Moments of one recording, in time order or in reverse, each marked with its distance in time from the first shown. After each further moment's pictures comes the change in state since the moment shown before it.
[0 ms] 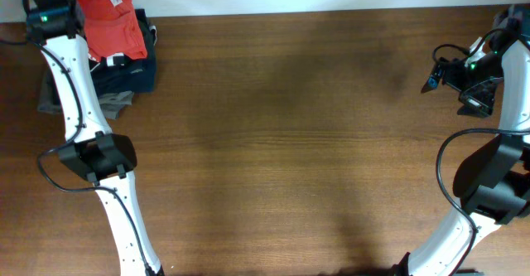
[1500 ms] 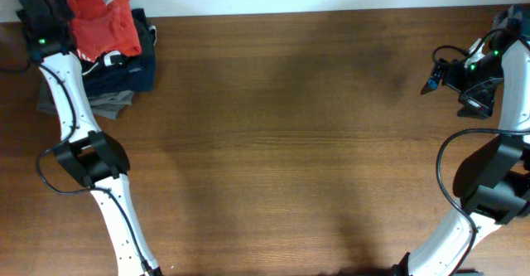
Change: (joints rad) left arm 0.103 0.201 -0.005 0.209 -0.023 -0.042; right arm 0.000 0.000 0.000 -0.019 0.000 0.000
